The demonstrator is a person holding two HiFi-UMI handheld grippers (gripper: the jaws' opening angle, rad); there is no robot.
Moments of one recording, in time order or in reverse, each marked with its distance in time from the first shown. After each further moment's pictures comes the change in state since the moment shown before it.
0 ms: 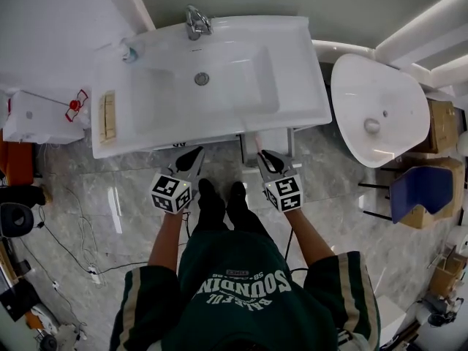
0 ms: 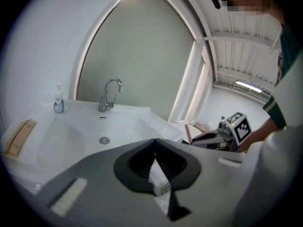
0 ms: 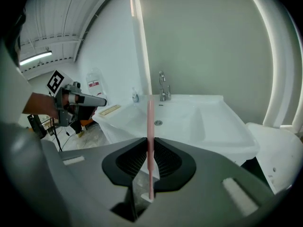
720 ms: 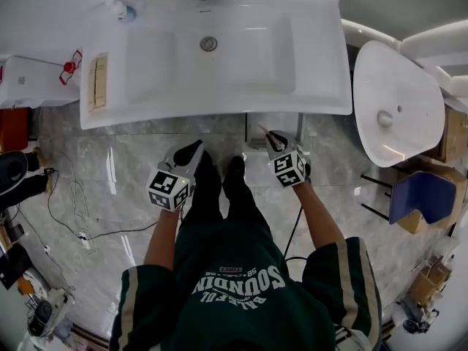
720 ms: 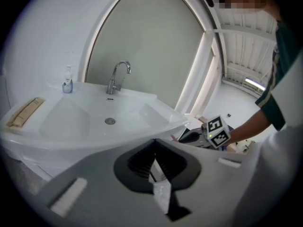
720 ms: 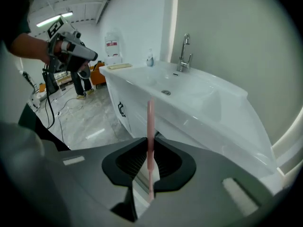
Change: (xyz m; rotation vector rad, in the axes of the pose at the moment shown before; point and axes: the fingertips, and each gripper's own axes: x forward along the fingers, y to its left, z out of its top) left arm 0.006 0.007 -0.080 -0.066 0.104 0.068; right arm 0.080 -0.042 -0.125 -0.325 0.305 0.087
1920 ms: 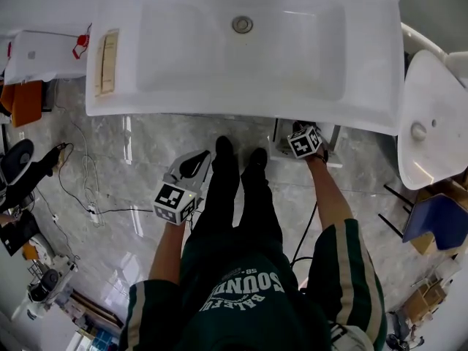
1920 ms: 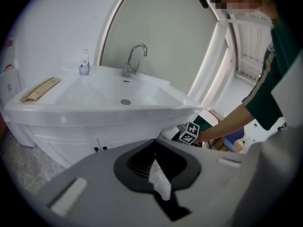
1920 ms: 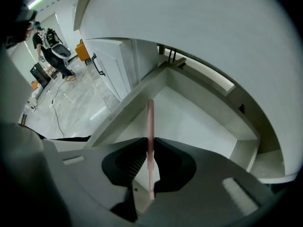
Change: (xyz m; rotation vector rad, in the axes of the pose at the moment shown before) left arm -0.006 0.052 -0.083 -0.069 0.125 0.112; right arm 0.189 -0.031 -0.131 0.051 0.388 0.015
